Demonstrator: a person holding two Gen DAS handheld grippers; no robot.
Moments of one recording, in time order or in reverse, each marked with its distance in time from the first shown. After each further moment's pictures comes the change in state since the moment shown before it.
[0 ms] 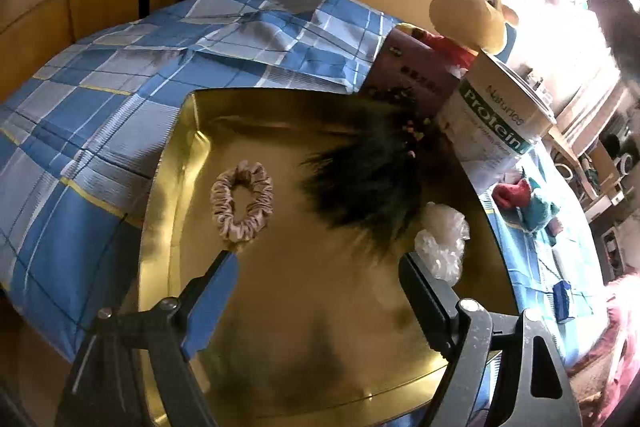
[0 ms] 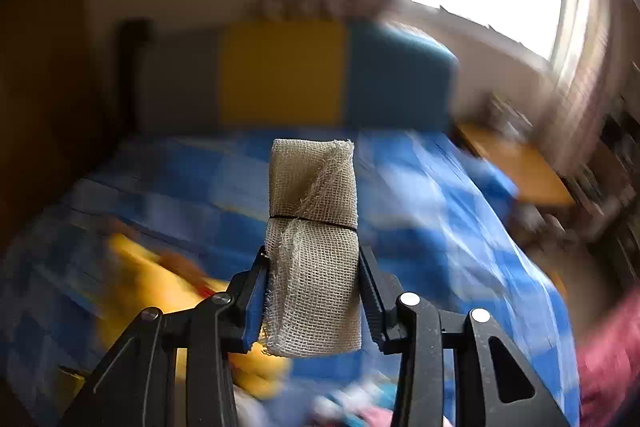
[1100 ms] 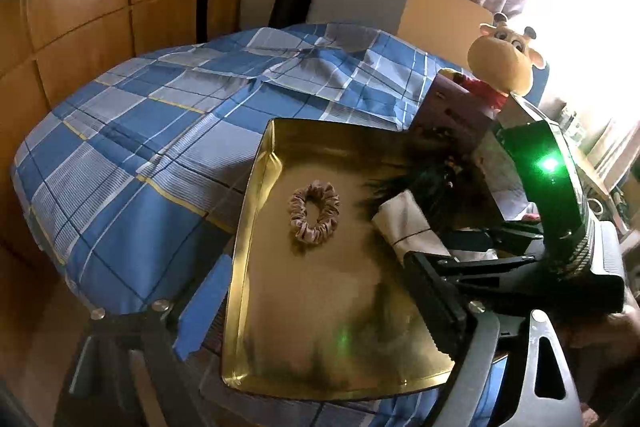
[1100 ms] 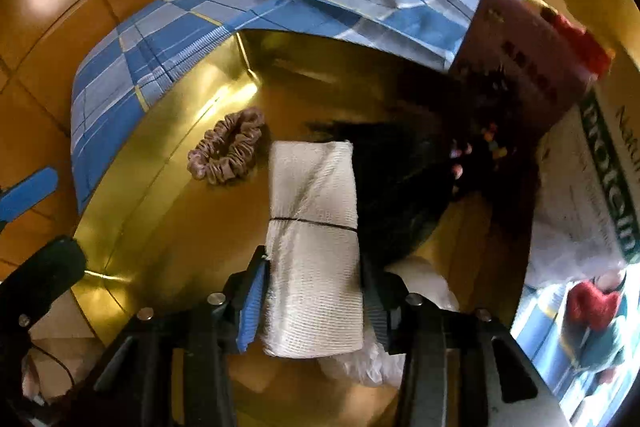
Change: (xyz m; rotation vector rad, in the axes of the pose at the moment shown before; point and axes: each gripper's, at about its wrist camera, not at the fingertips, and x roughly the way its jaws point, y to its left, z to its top) left arm -0.047 0.020 -0.020 -0.072 -0.130 0.154; right arm 0.011 0.221 -0.325 -0.432 0.455 0.460
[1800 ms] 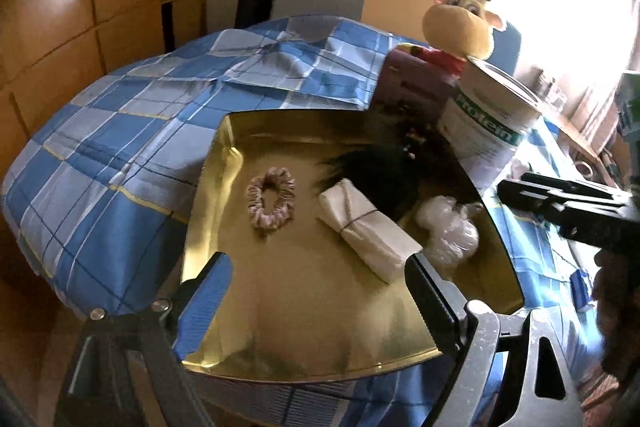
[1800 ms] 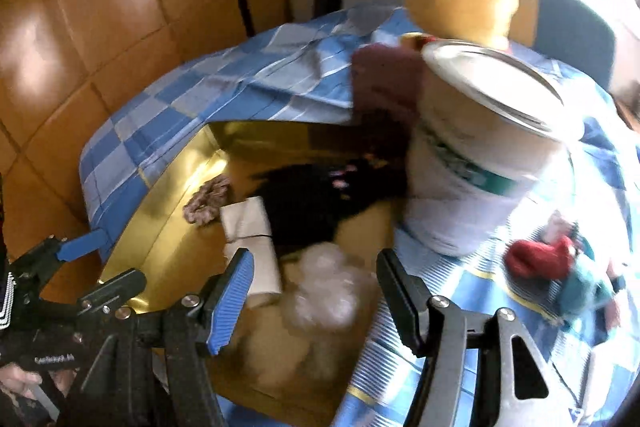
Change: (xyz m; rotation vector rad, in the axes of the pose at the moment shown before) left arm -0.002 -0.043 -0.014 0.130 0.021 -0.044; right arm -0.100 -0.068 -0.060 0.194 -0.296 -0.031
